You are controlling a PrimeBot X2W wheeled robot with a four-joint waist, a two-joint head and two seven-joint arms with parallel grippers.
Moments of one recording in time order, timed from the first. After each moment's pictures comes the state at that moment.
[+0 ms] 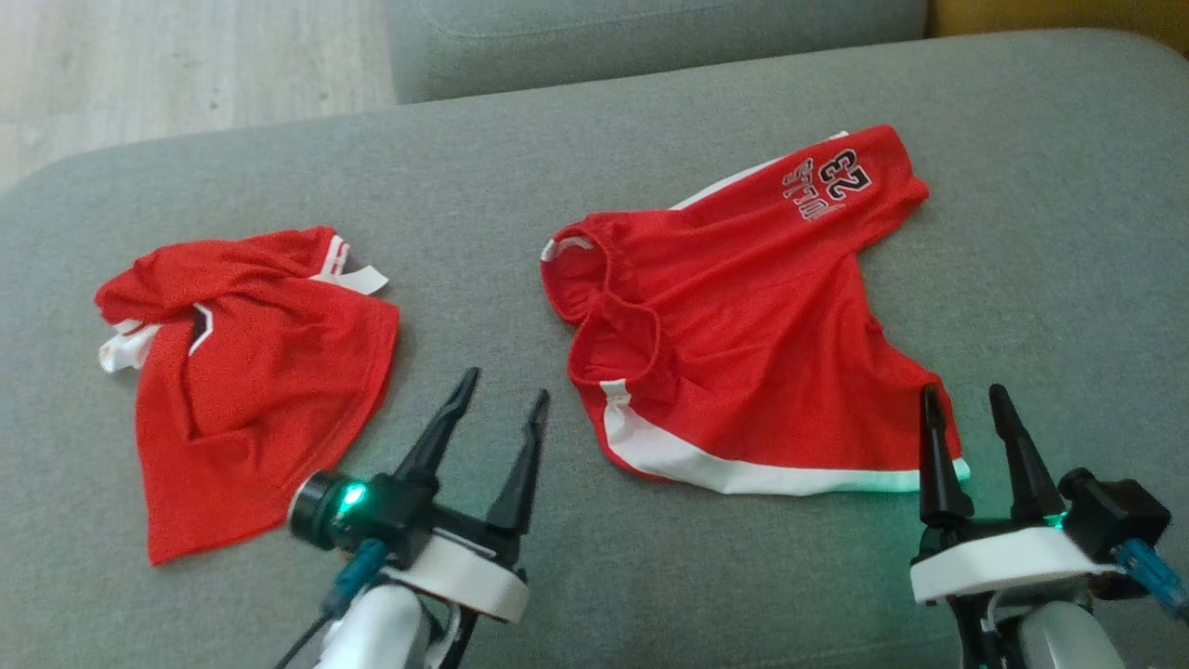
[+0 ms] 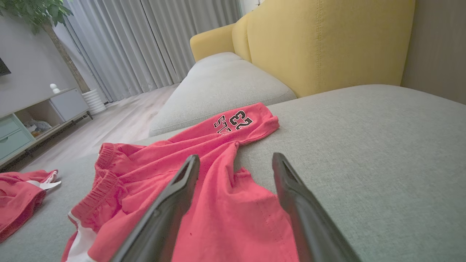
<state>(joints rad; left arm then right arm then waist) -0.18 0.06 -0.40 0.33 -0.17 -0.11 -0.26 -0.01 -0.04 0.01 0.27 0.25 0.13 -0.25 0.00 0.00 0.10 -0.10</state>
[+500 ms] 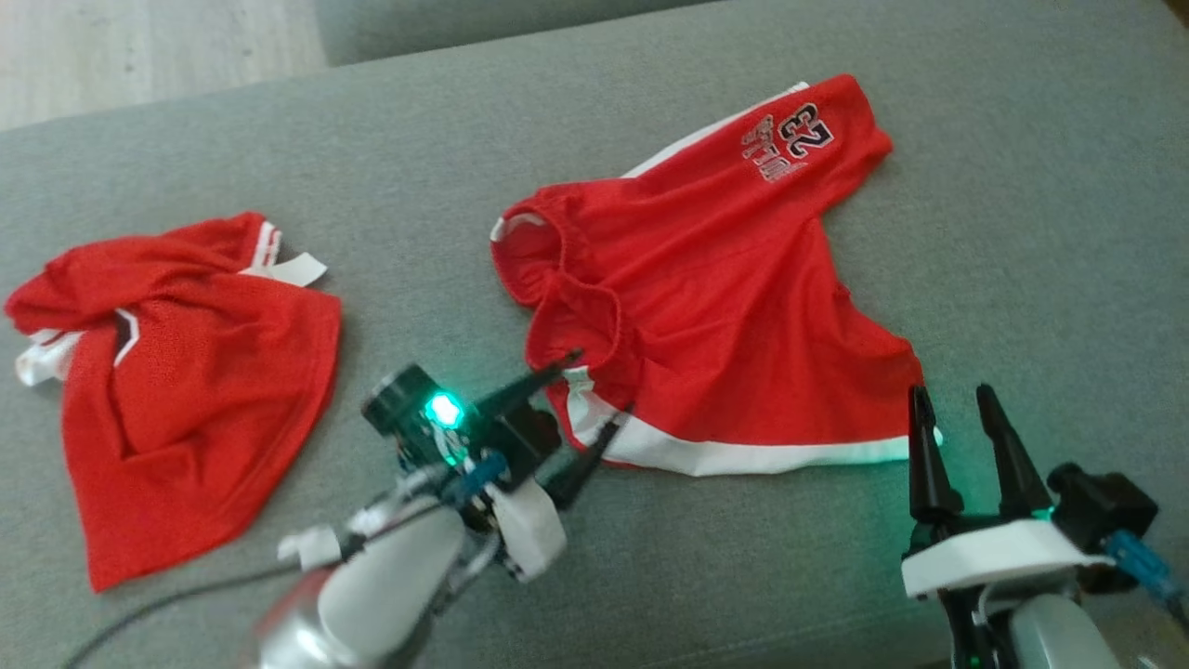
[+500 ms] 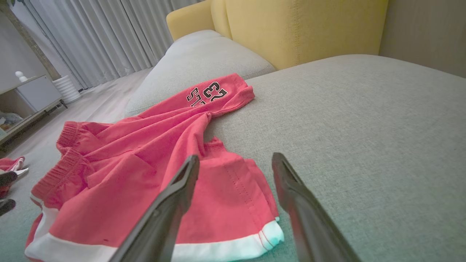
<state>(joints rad) -0.50 0.17 -0.78 0.53 -0.13 -0.13 -0.09 -0.03 -0.04 0.03 0.31 0.27 0.13 -0.25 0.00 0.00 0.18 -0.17</state>
